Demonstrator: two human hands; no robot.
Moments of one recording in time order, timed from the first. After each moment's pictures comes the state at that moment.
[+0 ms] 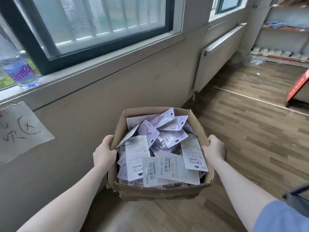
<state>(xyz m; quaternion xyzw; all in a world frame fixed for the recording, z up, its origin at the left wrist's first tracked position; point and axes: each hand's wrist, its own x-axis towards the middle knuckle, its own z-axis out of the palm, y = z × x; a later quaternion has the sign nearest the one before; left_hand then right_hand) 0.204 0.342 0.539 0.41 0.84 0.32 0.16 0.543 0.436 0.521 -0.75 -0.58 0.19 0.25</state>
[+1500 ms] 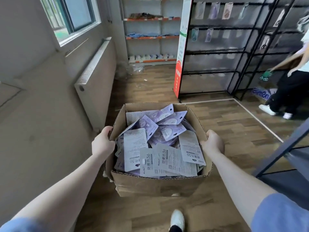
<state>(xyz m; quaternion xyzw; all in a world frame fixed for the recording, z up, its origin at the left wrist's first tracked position) 0.598 1.070 0.544 0.75 0.57 0.25 0.23 0.906 0.879 0.523 -0.92 -0.25 0.04 0.31</state>
